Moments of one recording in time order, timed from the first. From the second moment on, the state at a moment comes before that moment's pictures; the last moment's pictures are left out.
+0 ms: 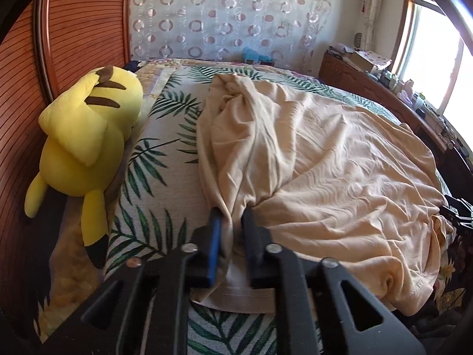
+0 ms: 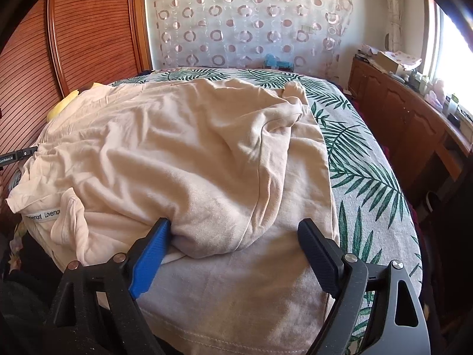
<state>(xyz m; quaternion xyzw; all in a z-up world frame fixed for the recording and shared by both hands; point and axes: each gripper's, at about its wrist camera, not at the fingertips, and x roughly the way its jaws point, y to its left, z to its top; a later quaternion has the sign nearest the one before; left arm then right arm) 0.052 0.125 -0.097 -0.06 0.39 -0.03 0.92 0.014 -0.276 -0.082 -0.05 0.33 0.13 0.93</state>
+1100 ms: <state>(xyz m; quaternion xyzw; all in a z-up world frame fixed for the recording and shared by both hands) 0.086 -0.166 0.050 0.06 0.30 -0.37 0.88 -0.041 -0.373 -0.039 0.02 0.29 0.08 0.95</state>
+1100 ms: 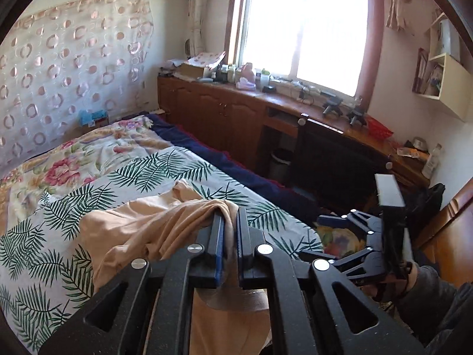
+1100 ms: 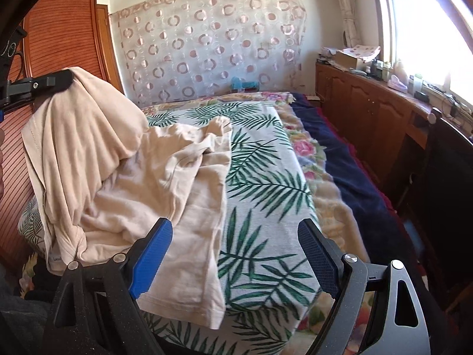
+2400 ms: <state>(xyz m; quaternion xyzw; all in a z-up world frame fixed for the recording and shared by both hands) 0.083 0.026 -0.021 -0.02 0.30 -0.15 0.94 0.082 -0.216 -0.012 -0.09 0.30 0.24 0.92</state>
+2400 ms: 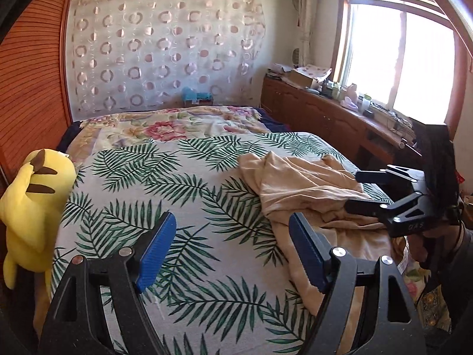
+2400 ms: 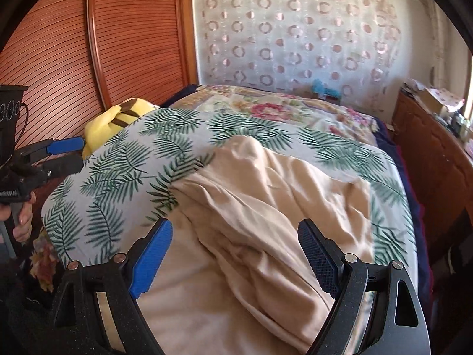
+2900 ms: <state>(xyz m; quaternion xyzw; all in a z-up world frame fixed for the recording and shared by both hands) 0.083 0.038 -0.043 -0.03 0.32 -0.14 0.94 0.195 -0.128 -0.048 -0.16 0.40 0.27 0.86</state>
